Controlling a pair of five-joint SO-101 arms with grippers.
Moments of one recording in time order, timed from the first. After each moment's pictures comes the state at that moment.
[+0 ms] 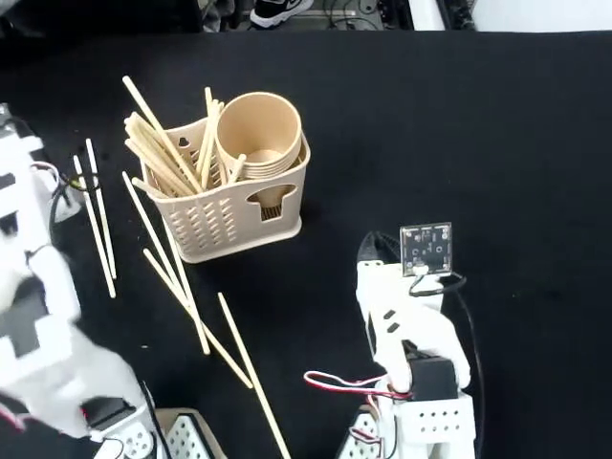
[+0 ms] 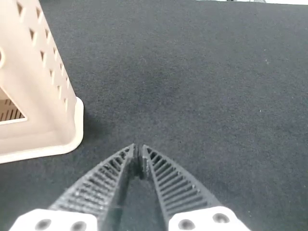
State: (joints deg) left arm -35.3 11.6 13.5 46.7 -2.7; right arm -4.0 -103.1 96.7 44.7 1.4
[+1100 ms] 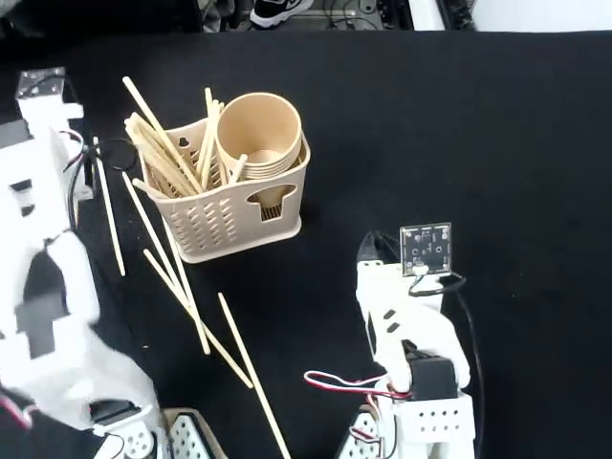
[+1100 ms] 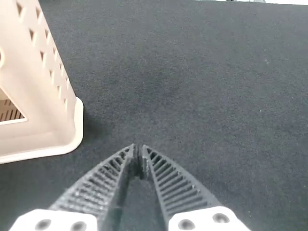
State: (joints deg) left arm -26.7 4.3 -3.3 77.2 -12.4; right arm -4.0 -103.1 96.7 44.7 1.4
